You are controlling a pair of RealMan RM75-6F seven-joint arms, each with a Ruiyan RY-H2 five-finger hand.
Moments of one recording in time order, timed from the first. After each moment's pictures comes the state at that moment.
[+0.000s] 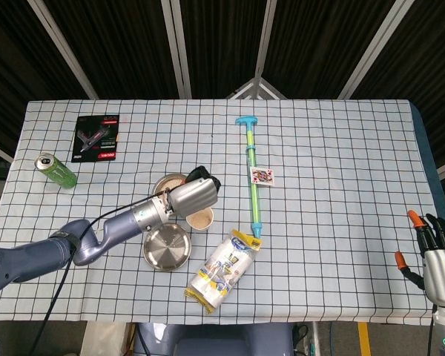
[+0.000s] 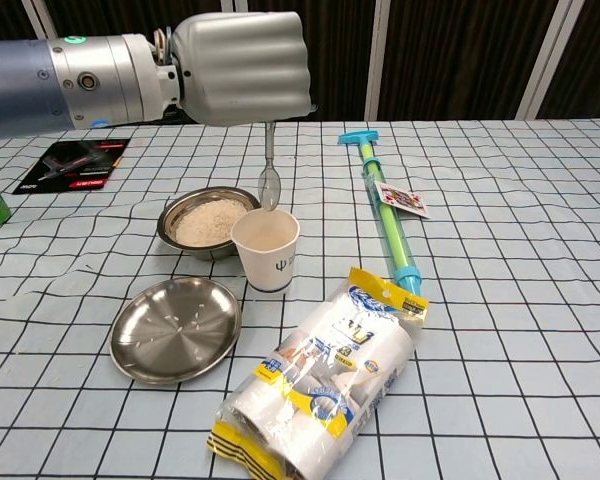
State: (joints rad) left arm -1.22 -1.49 0.08 -1.20 1.62 1.08 1.03; right arm 0.03 -1.23 0.09 -1.41 -1.59 1.67 0.05
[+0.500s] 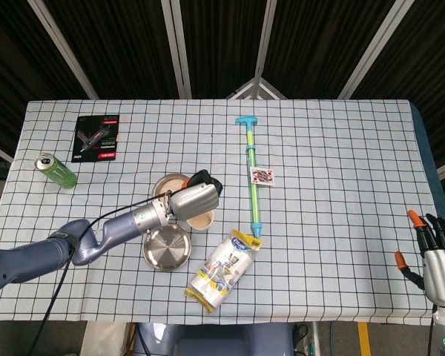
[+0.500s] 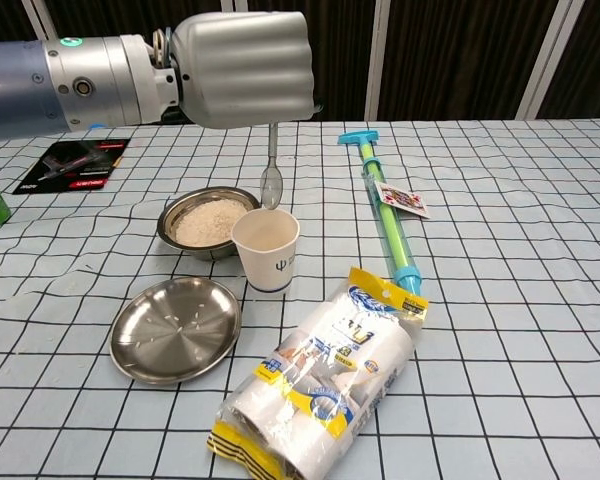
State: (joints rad) left arm -1.20 -1.49 0.06 -1.20 1.69 1.08 1.06; right arm 0.03 -1.23 0.09 -1.41 -1.59 1.67 0.05
